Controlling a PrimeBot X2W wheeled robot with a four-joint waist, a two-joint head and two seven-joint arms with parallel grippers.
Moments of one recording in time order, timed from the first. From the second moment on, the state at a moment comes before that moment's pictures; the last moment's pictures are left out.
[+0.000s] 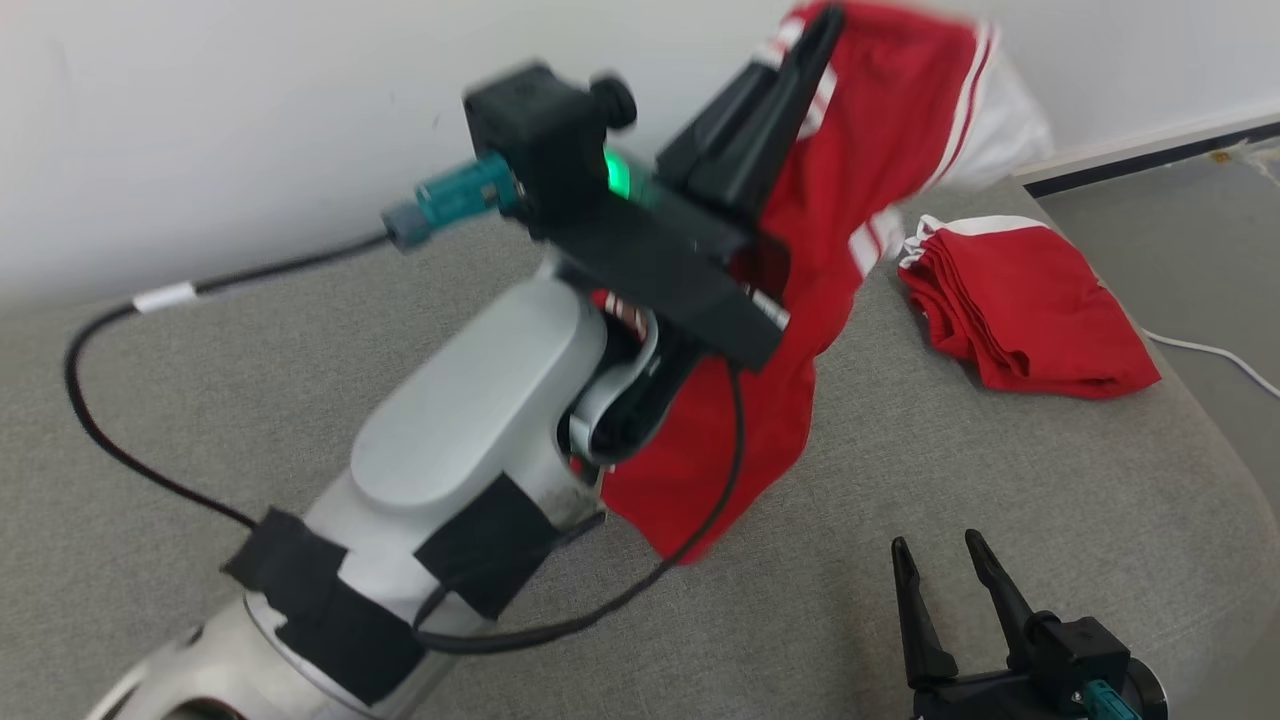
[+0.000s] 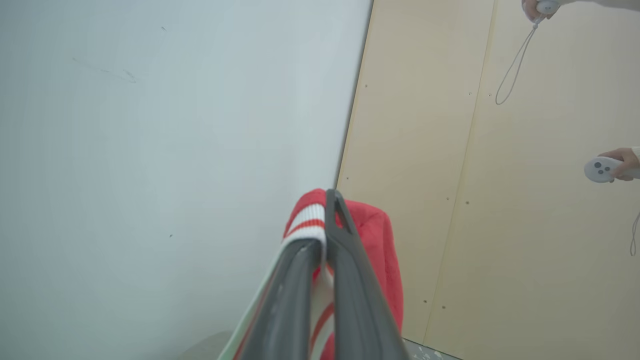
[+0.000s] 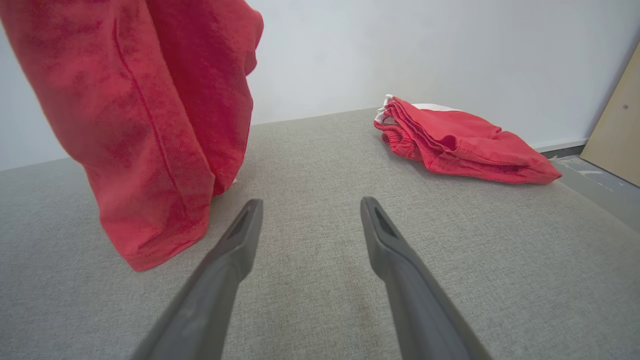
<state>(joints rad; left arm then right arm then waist) -1.05 0.05 -0.75 0.38 -0.92 -0.12 -0.24 -0.02 -0.05 -0.01 0.26 0.08 0.13 -0.26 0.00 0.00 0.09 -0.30</state>
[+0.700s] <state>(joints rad) -0.67 0.05 -0.38 0.35 -0.96 -0.02 -0.26 -0.04 -0.05 -0.02 0.25 0.09 0.13 -0.26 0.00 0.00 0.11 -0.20</state>
